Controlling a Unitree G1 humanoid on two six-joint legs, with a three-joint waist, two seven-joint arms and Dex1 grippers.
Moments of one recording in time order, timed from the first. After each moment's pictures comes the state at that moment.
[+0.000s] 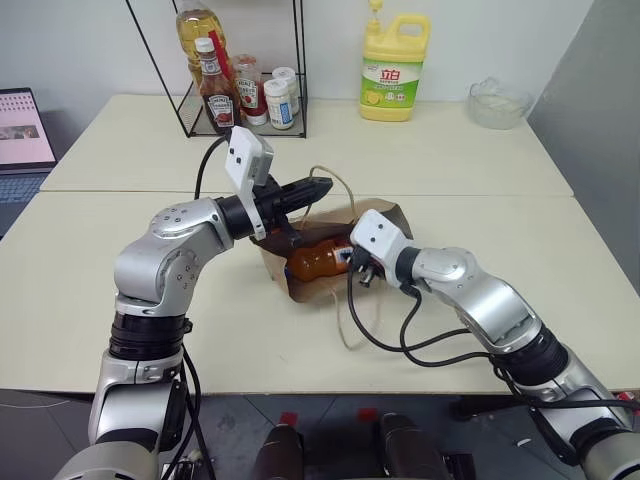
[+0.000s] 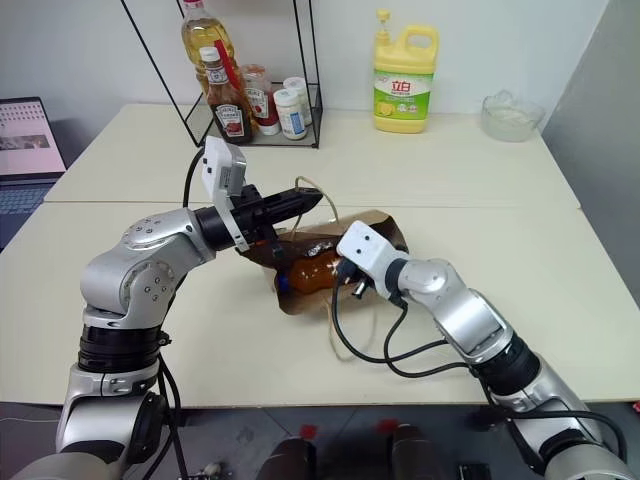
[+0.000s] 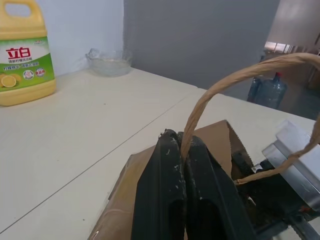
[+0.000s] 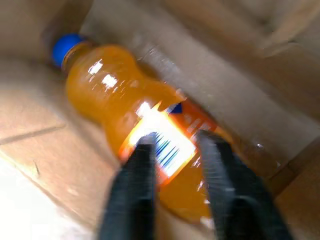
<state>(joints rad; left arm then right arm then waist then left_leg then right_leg) -0.68 0.50 0.05 -0.12 -0.57 0.67 -0.77 -0.66 -0.49 0.51 -0.28 0.13 0.76 0.50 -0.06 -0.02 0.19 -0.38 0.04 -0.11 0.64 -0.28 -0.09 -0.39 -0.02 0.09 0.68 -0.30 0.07</state>
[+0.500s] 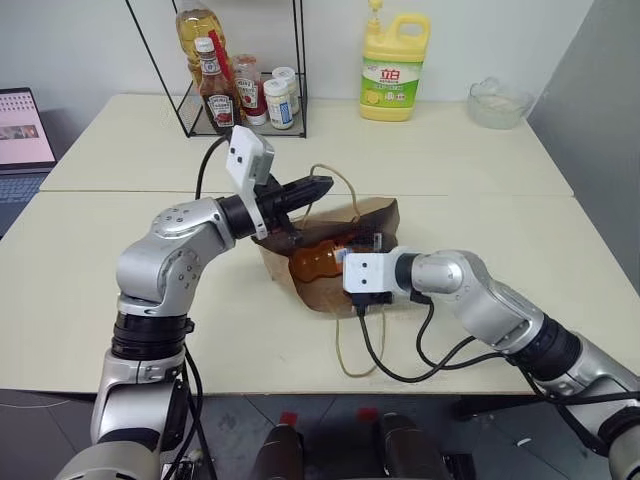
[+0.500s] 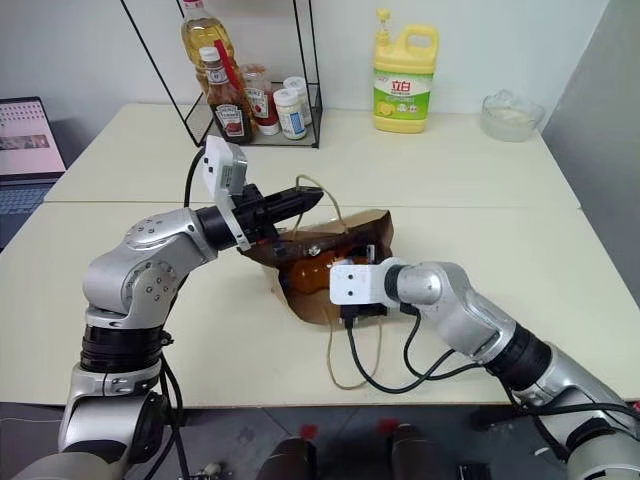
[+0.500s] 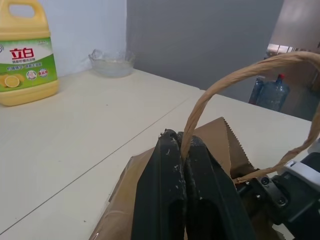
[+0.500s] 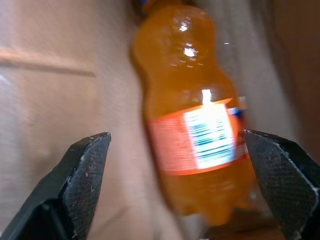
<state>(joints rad) -0.68 0.49 0.05 -0.12 -0.57 0.67 -0.75 -0.75 -0.60 0.71 -0.18 -0.28 0.40 0.72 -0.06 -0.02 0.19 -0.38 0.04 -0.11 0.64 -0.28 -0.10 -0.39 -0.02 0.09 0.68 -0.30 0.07</state>
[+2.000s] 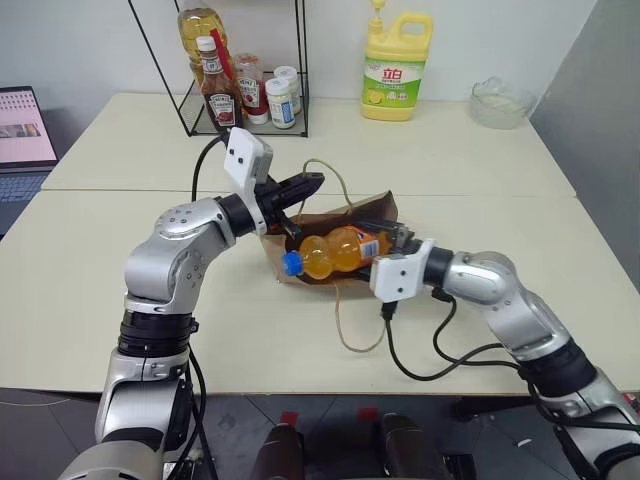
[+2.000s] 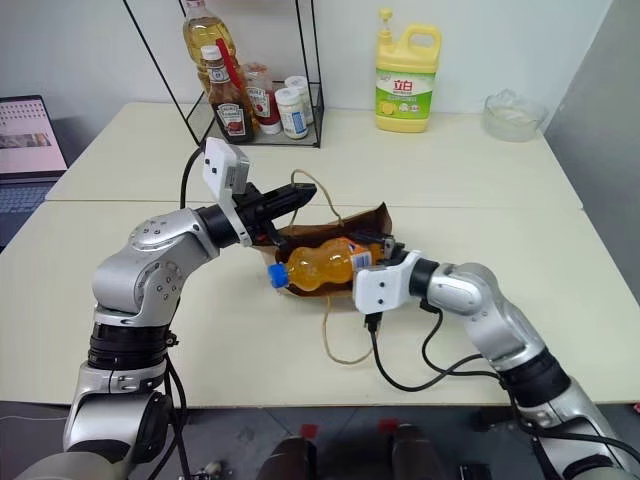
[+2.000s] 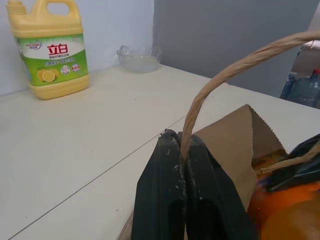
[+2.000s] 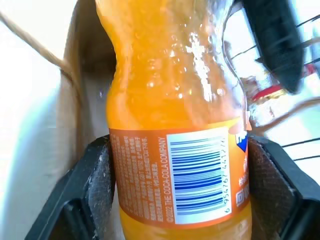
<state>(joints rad) -0.69 0.47 0.04 -0.04 -0.48 0.59 -0.72 -0.45 -0.59 0.29 -0.23 -0.21 -0.21 0.70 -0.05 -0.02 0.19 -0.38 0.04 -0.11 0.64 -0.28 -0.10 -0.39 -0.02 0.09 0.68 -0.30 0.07</state>
